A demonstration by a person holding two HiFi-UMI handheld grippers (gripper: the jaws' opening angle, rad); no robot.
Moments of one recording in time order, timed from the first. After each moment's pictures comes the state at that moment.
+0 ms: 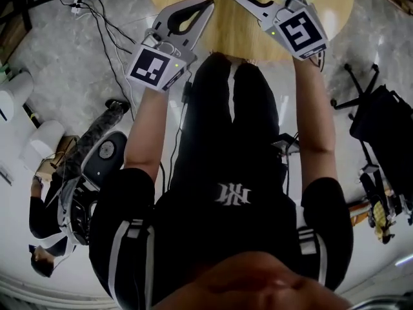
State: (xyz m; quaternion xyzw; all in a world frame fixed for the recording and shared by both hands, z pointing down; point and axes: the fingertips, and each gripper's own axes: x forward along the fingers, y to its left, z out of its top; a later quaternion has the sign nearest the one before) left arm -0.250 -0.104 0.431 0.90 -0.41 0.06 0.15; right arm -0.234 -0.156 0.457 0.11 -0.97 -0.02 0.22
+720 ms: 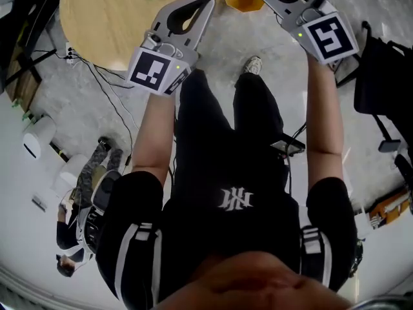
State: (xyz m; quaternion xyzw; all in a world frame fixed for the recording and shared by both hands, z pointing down) left arm 0.104 -0.111 0.382 0.94 -0.33 0.05 0.11; right arm 0.160 -0.164 0.371 0.29 -0.95 -0.03 0.13
